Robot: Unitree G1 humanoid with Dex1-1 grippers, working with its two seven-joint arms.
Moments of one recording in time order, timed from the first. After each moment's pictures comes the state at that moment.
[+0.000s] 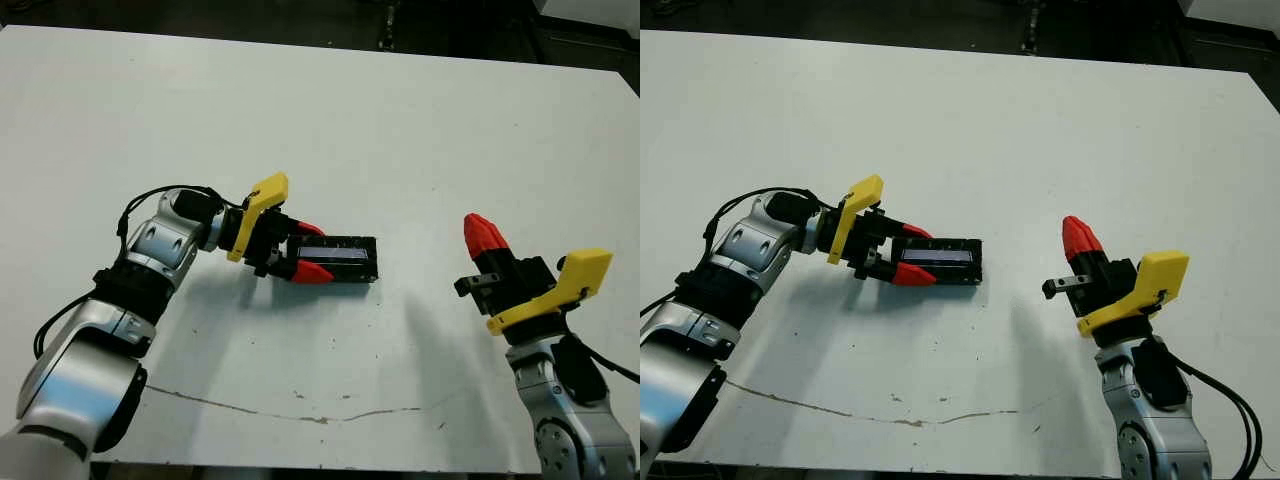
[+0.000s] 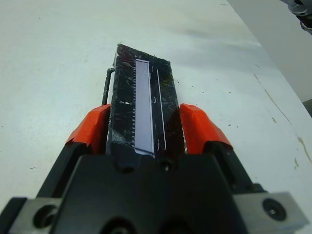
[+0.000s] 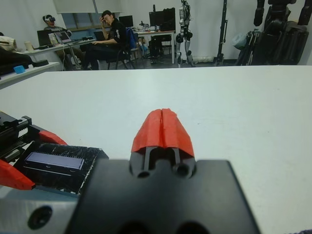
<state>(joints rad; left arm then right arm) -0.79 0.40 -0.33 0.59 -0.18 0.23 -1.37 0.11 -0.20 -0.09 -0.47 0.38 0.25 0.21</state>
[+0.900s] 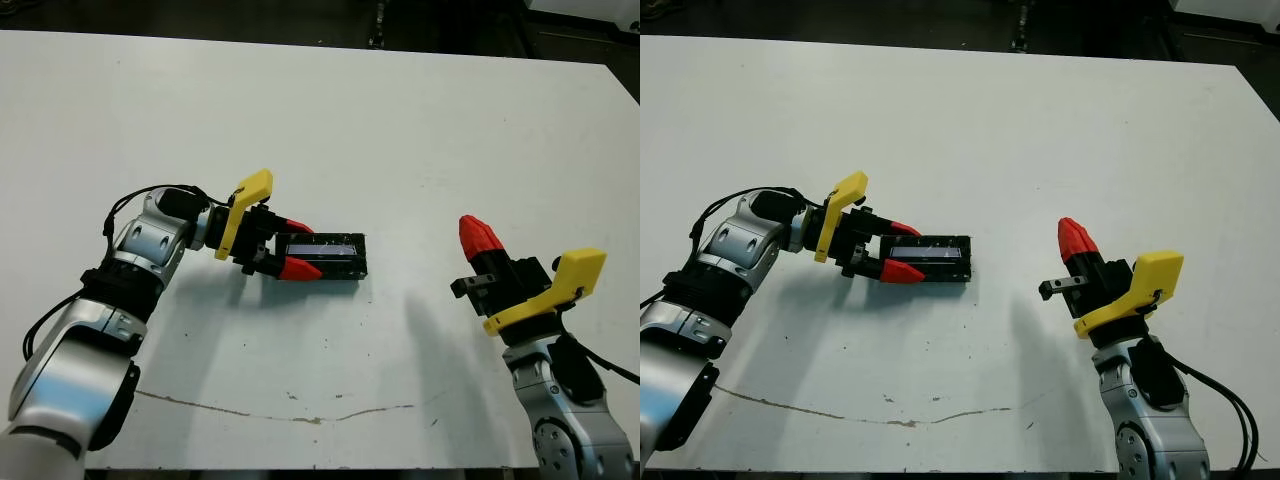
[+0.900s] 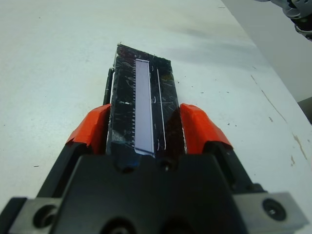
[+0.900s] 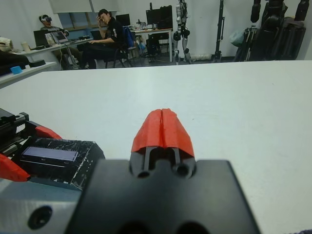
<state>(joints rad) -0.78 0.43 -0.28 0.64 -0.19 0.20 -1.42 0.10 -0.20 -0.08 -0.47 0.38 0.26 0.22</state>
